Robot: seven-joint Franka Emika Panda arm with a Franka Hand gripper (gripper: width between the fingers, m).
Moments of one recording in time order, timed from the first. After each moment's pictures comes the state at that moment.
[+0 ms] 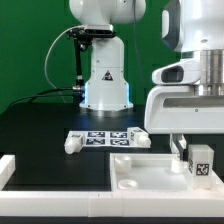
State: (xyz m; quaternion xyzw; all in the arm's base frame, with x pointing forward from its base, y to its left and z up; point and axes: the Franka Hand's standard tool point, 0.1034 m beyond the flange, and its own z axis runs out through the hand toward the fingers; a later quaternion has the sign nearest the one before) arm 0.647 0.123 0.073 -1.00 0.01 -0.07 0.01
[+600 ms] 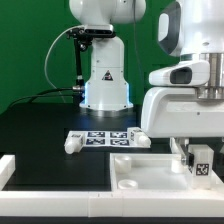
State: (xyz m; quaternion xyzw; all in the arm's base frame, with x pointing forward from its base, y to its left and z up) arm 0.649 0.116 0.069 -1.00 -0.01 -0.09 0.00
